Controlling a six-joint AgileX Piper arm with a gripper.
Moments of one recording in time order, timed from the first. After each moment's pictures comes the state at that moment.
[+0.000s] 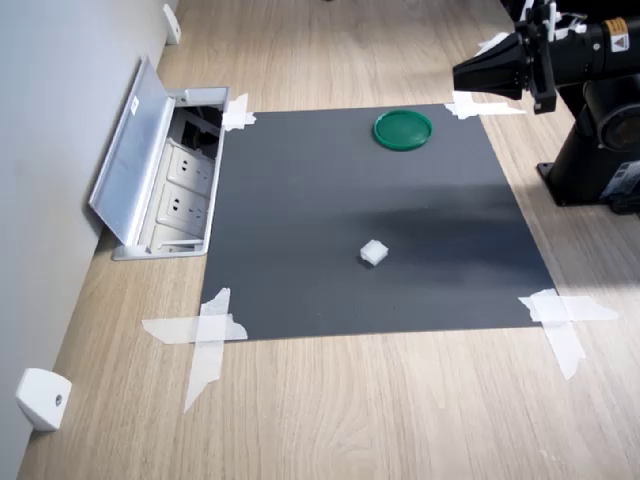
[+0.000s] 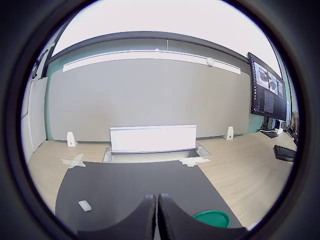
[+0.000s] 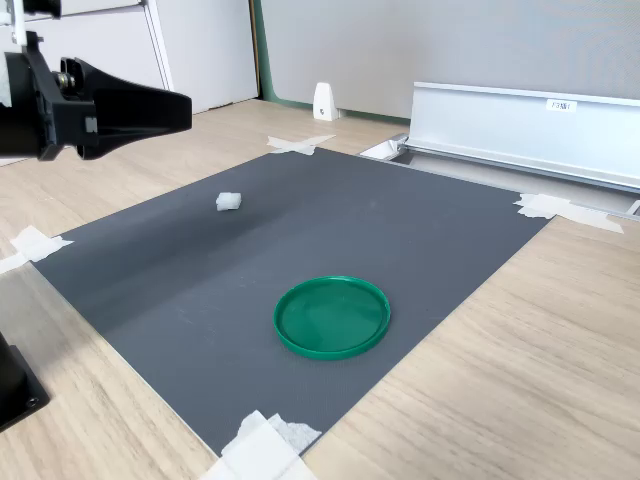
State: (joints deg) arm -11.0 -0.6 -3.1 8.4 14.5 -8.7
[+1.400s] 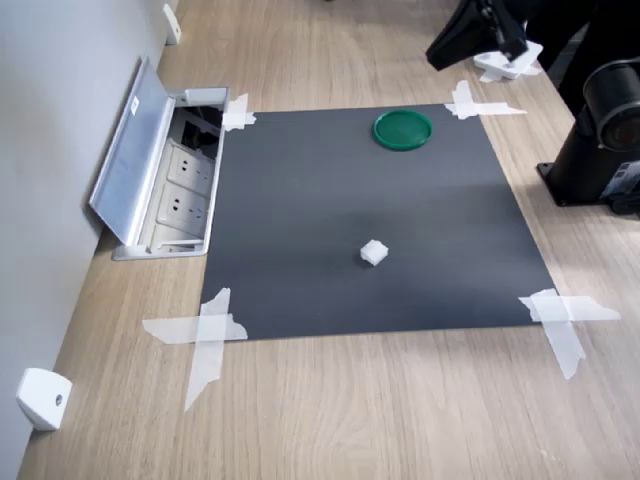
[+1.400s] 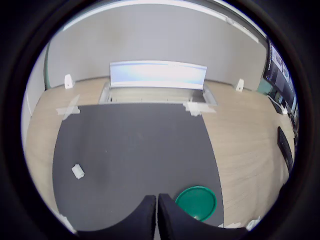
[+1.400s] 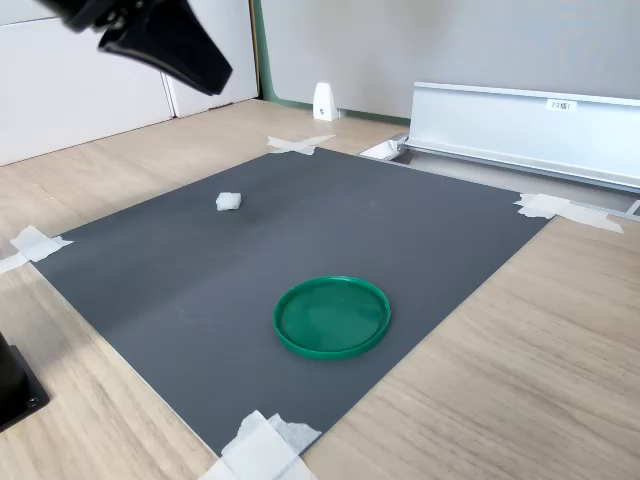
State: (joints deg) arm -11.0 44.1 -37.1 -0.4 40.9 -7.2
